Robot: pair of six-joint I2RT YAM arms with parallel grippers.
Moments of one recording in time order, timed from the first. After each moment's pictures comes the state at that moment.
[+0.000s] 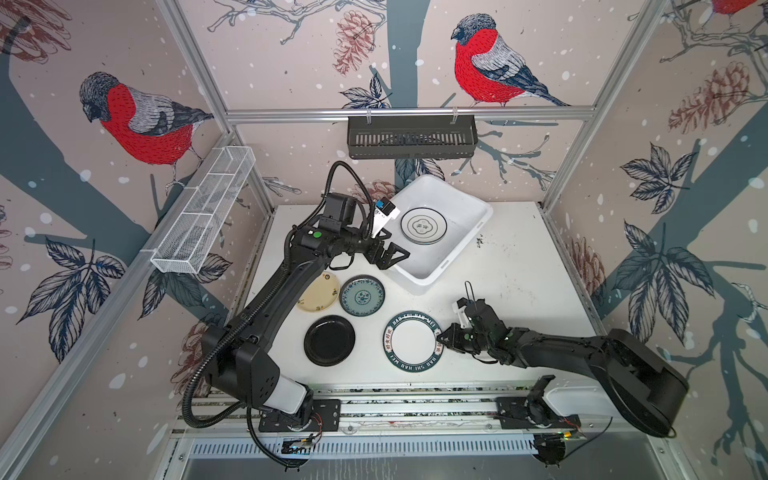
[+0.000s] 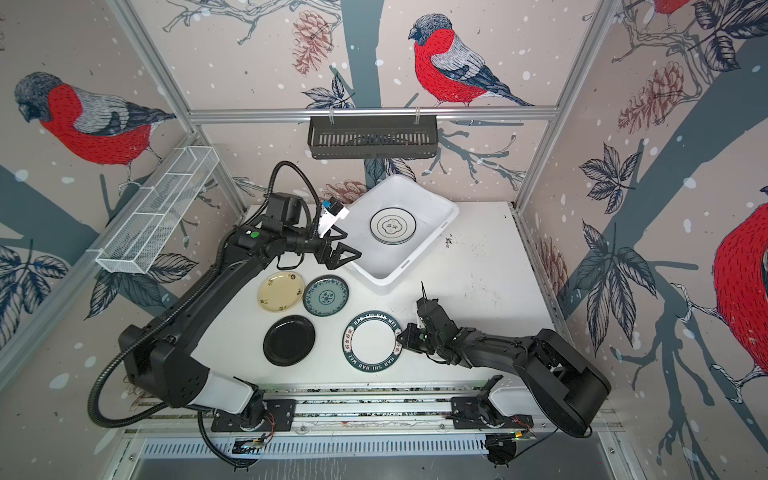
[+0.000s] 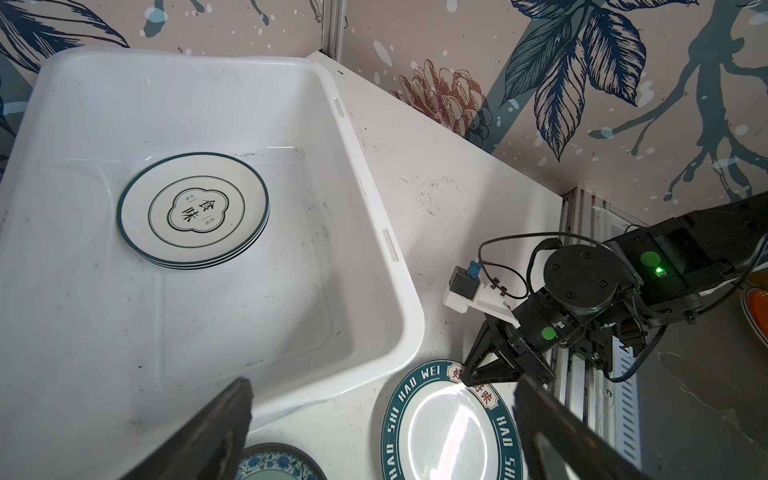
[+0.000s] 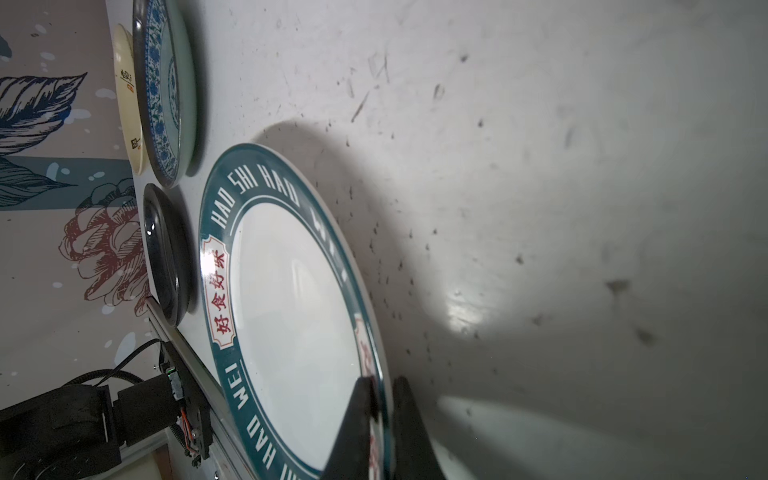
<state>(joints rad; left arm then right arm) -0.39 1.49 1.47 -0.68 0.71 0.24 0.73 1.30 0.31 0.15 -0.34 0.93</state>
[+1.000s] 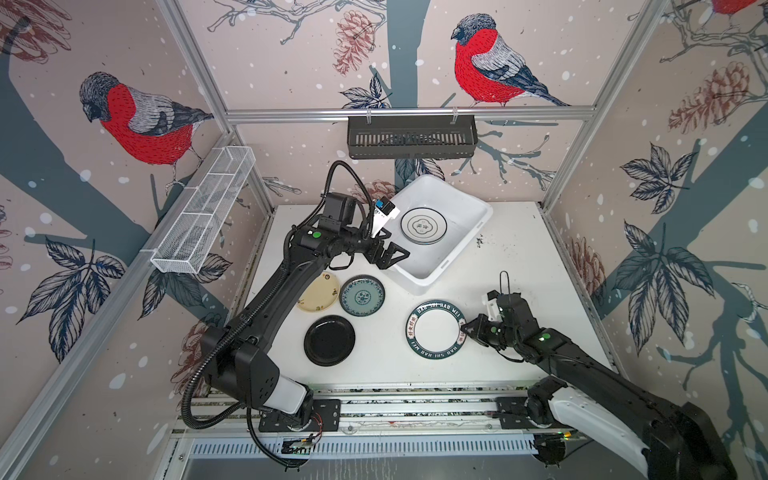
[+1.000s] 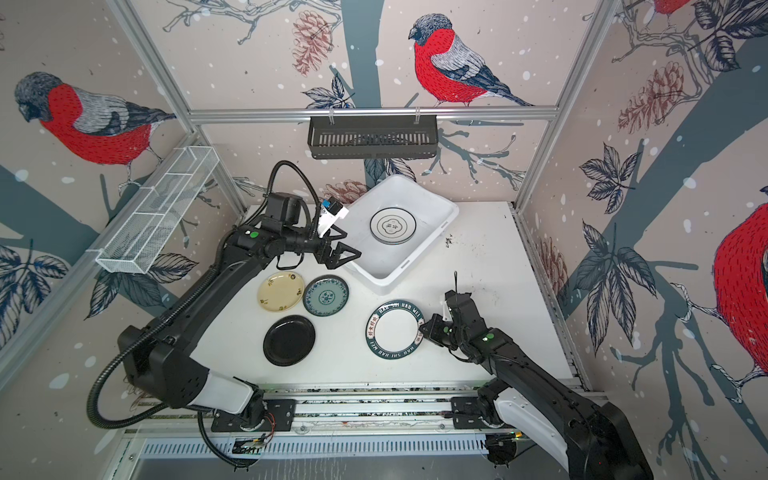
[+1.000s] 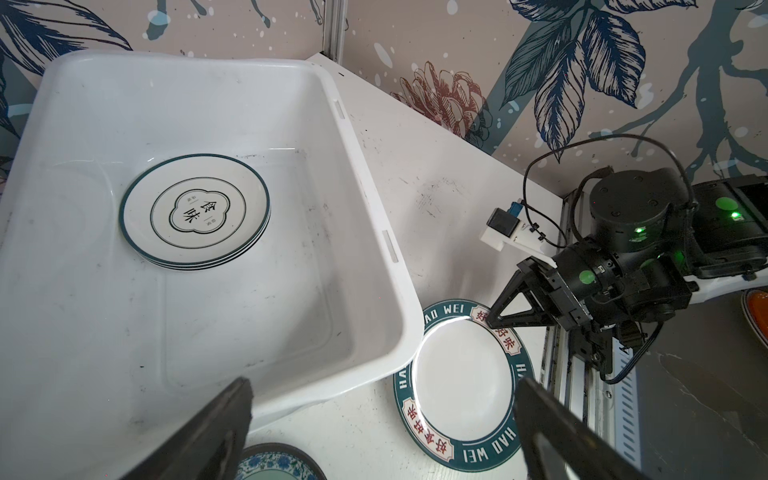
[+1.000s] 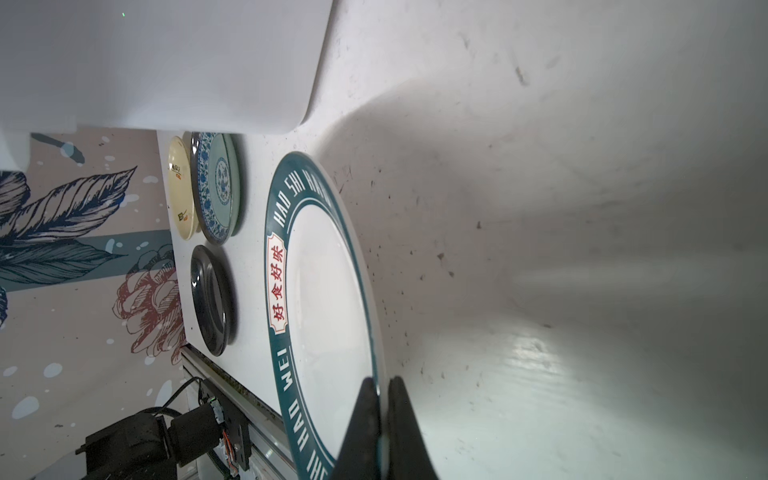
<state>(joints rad) -0.39 1.49 1.47 -0.68 0.71 0.24 0.48 0.87 0.37 -0.30 -0.38 0.88</state>
